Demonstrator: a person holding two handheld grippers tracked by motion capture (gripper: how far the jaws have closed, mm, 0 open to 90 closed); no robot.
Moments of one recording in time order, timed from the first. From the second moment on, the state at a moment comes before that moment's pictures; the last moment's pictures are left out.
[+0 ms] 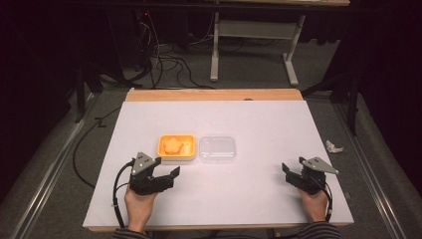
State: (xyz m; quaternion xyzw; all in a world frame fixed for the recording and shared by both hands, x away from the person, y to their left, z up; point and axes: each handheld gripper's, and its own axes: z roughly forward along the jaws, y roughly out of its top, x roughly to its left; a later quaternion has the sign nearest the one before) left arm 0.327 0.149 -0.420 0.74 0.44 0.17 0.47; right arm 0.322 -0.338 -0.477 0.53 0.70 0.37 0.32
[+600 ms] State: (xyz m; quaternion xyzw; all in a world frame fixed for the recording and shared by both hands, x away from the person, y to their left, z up) left arm 0.327 0.134 -0.437 0.75 0.43 0.16 0.47; right arm 0.321 -0.337 -0.477 0.52 0.70 0.37 0.32
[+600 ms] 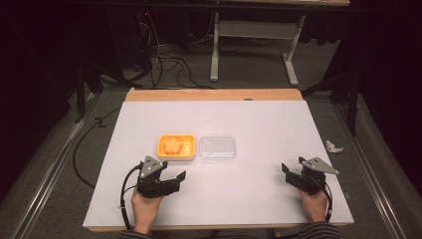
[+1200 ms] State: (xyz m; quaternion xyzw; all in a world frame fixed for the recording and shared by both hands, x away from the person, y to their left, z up) left arm 0.332 0.111 -0.457 0.77 0.42 0.15 0.45; right arm 0.321 -0.337 -0.477 0.52 0.70 0.37 0.32
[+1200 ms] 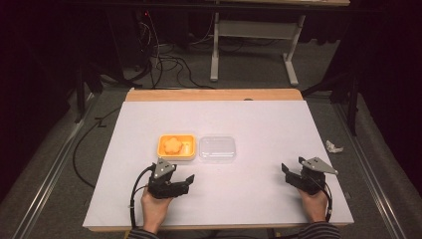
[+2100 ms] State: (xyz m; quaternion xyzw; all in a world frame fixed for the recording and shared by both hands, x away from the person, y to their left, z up) left arm 0.340 0.086 -0.483 0.79 0.39 0.16 0.43; right arm 0.321 -0.336 -0.477 0.52 0.70 0.37 0.32
